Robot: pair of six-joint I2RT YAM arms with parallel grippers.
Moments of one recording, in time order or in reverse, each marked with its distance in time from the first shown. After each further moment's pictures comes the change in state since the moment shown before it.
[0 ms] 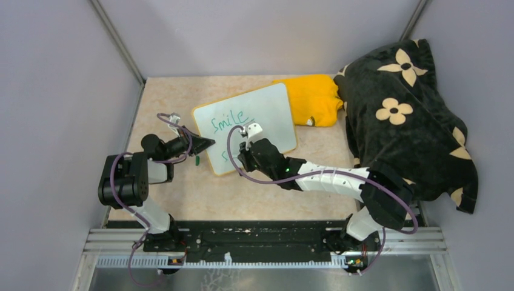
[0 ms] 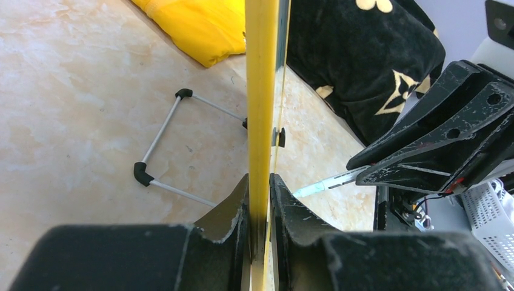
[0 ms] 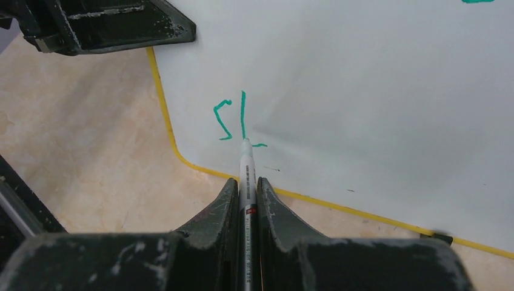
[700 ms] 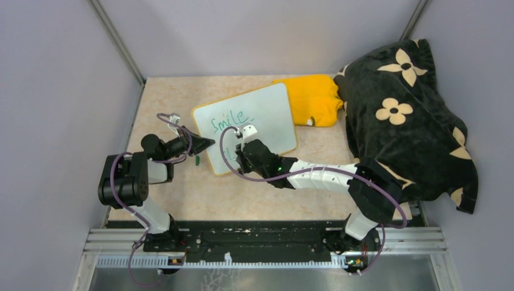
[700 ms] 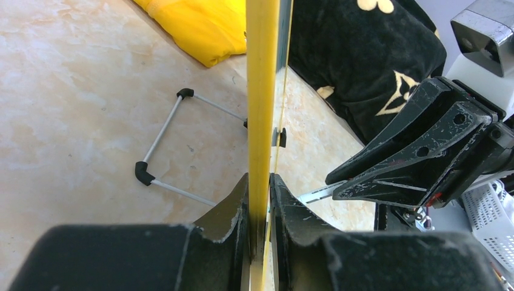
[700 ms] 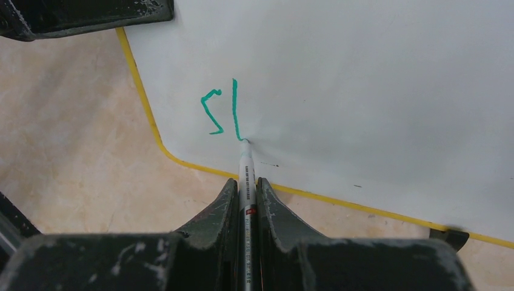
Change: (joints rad) left arm 0.001 0.001 0.000 0.000 -0.002 0.000; right arm 0.004 0.093 0.061 -0.048 0.027 0.023
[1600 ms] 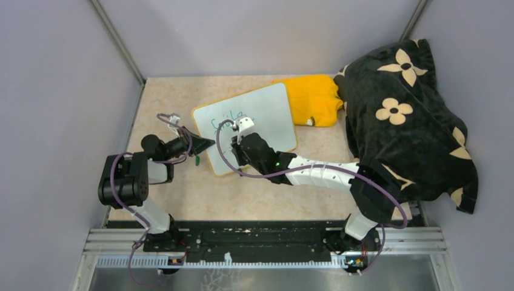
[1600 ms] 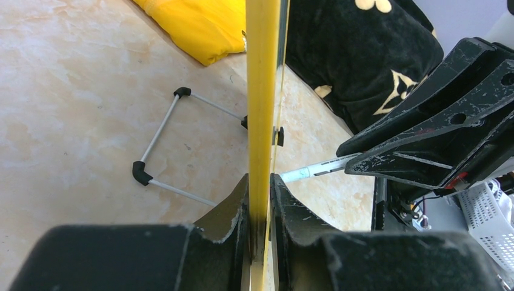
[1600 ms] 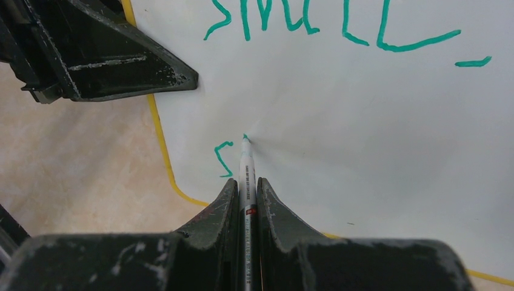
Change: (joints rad) left arm 0.000 0.000 -0.005 0.009 0.004 -0.010; right arm 0.000 0.006 0.091 -0.003 0.034 -0.052
